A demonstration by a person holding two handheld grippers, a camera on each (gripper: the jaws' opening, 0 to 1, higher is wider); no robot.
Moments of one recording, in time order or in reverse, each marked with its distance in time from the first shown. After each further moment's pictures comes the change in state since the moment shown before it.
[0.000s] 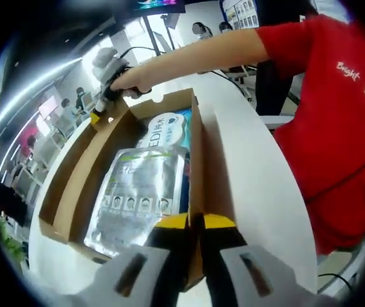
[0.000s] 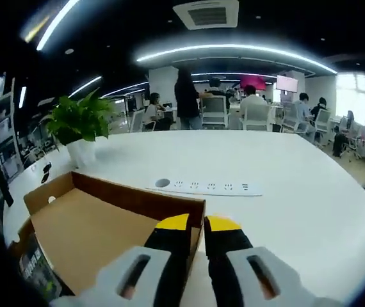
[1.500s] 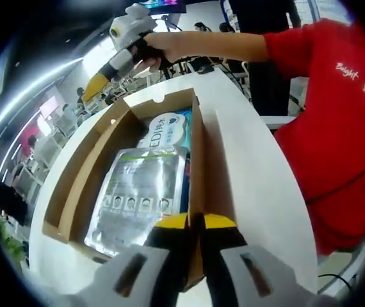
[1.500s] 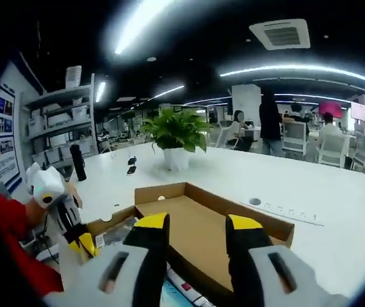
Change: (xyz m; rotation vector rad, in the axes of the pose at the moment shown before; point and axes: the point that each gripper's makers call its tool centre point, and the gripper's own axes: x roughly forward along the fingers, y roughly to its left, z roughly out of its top) left arm 0.000 0.000 0.003 -0.002 -0.001 0.007; right arm -0.107 0.131 0.020 -0.152 -0.106 0.544
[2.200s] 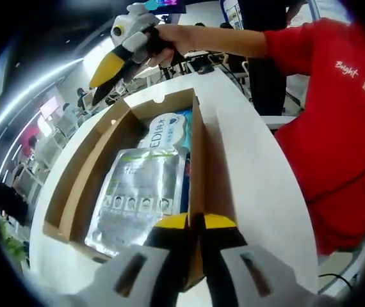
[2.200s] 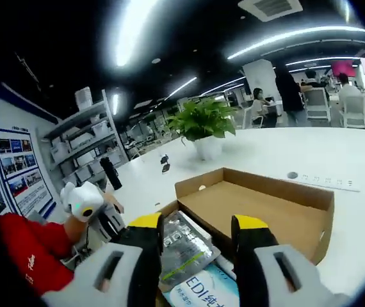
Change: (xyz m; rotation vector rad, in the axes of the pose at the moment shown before) left arm -0.001 0.000 -0.002 0.001 -0.001 0.006; right arm -0.010 0.044 -0.022 0.156 0.117 0.191
